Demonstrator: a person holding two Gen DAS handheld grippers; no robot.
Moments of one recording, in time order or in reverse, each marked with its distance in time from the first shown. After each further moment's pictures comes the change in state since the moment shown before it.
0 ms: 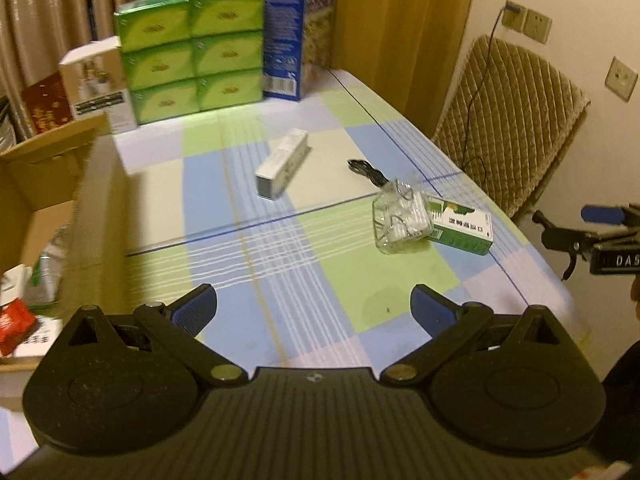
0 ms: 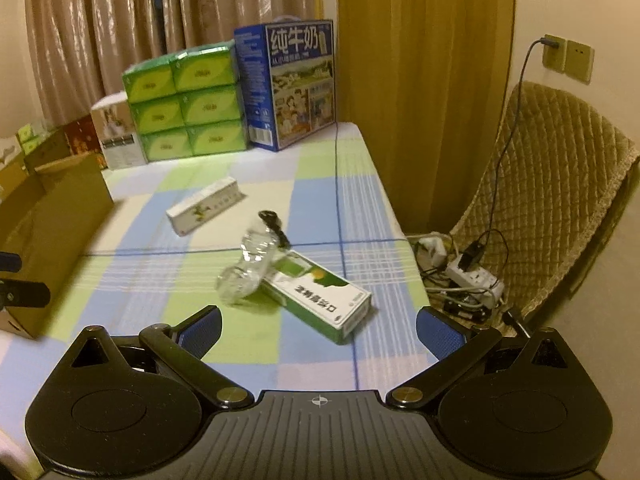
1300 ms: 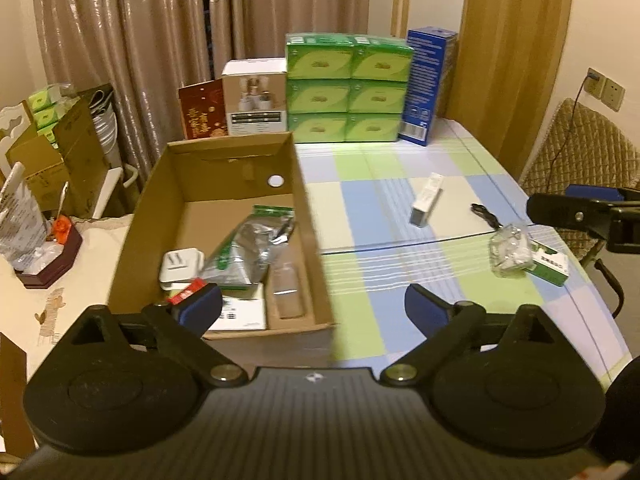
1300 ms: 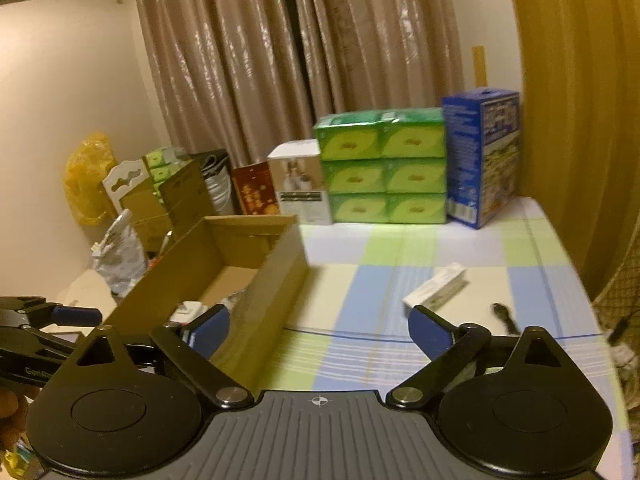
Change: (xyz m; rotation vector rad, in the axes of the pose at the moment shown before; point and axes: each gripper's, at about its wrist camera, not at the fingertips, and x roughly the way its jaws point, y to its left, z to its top) left arm -0.135 0.131 -0.019 -0.147 -0.085 0.204; right arm -0.029 0.211 0.073 -0.081 -0.120 0.339
